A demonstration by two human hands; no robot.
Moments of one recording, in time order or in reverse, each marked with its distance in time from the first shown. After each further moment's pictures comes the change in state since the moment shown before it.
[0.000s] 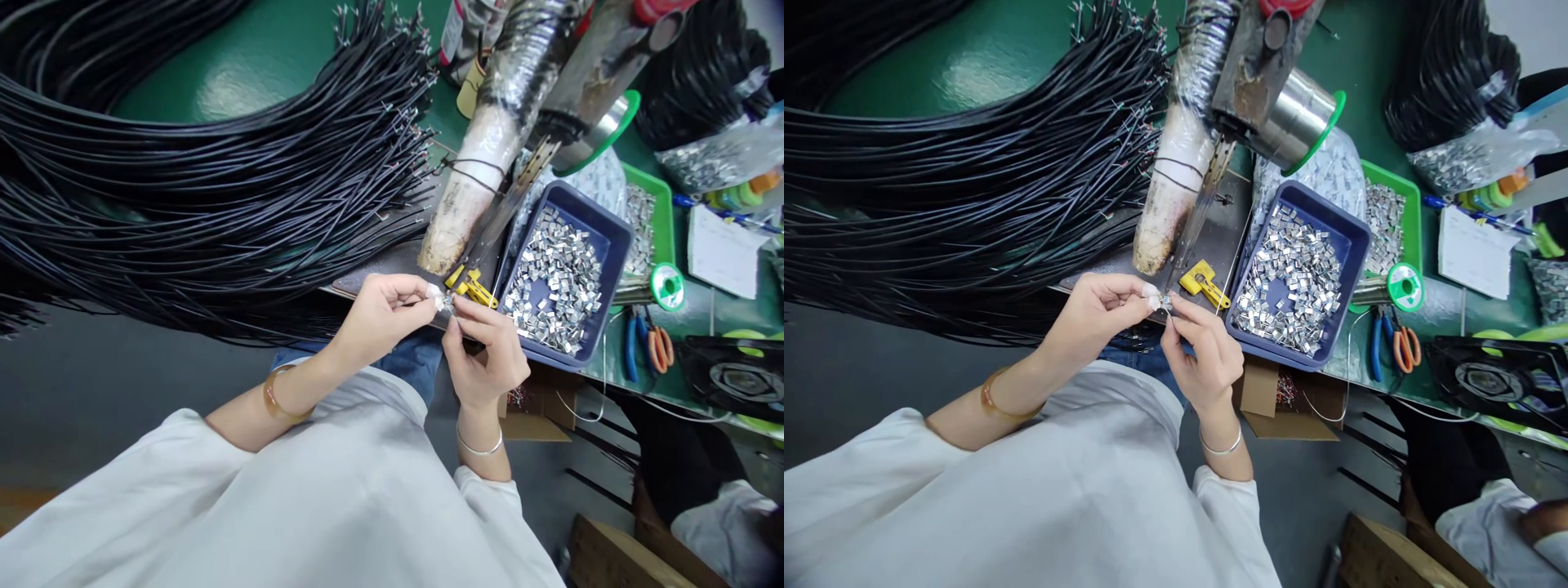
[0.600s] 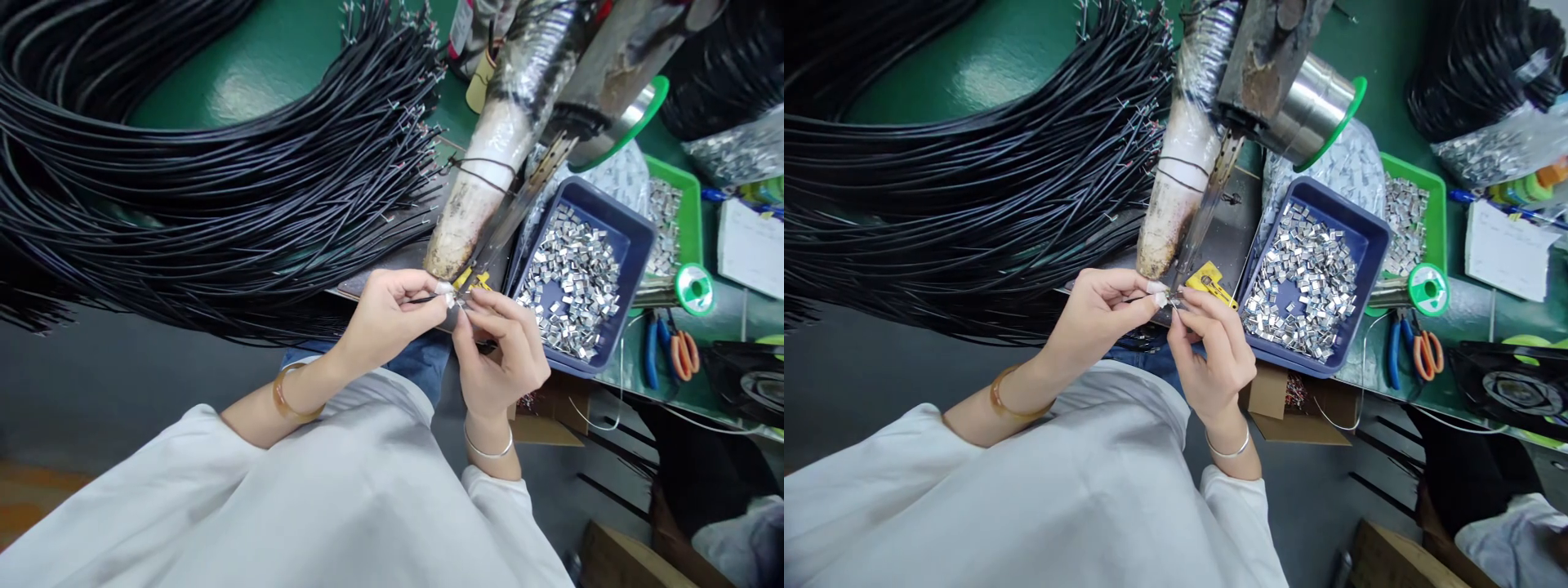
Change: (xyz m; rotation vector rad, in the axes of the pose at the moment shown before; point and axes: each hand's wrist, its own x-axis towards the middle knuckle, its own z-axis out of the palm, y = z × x) left_hand 0.004 0.002 0.002 0.053 0.042 0.089; right_hand 0.011 -0.008 0.000 0.047 -0.018 0.146
